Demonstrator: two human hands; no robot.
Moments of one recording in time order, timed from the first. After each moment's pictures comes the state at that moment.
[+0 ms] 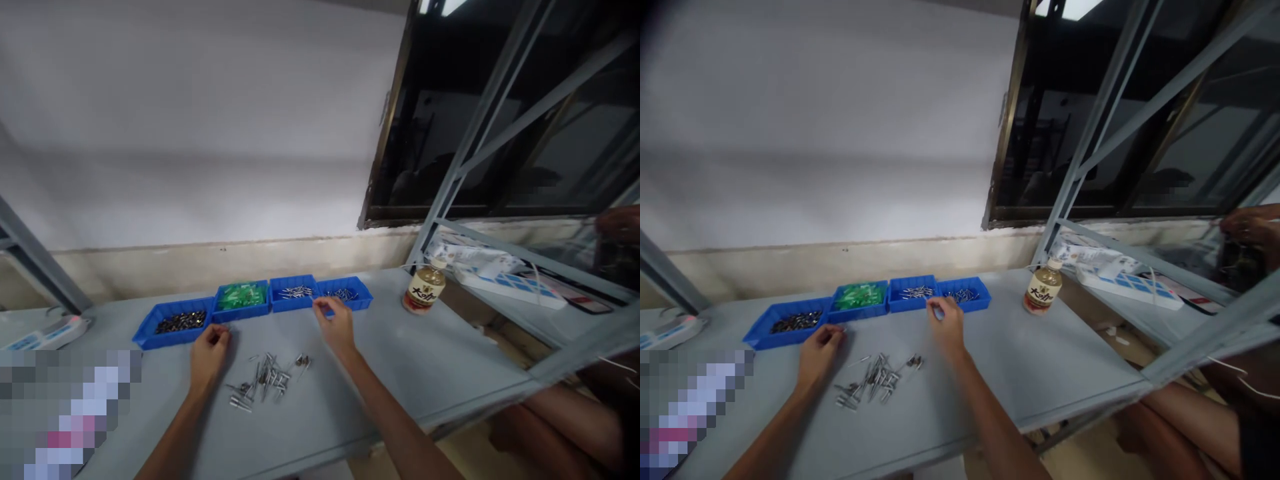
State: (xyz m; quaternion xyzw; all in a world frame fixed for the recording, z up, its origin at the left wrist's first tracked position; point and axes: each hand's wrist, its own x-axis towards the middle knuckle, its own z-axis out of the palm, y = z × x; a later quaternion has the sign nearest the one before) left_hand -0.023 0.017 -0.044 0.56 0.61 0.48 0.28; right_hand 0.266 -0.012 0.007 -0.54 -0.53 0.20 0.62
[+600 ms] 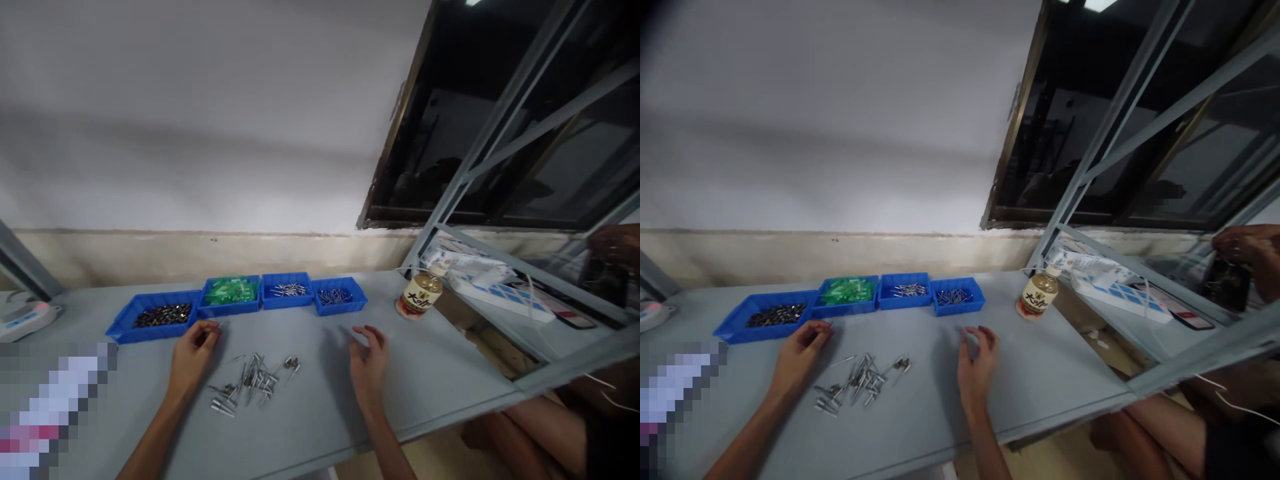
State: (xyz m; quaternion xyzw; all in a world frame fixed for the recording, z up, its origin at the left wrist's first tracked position) left_hand -0.017 0.009 -0.037 0.53 0.56 0.53 0.35; right_hand 0.319 -0.086 -0.039 -0.68 -0.45 -0.01 0.57
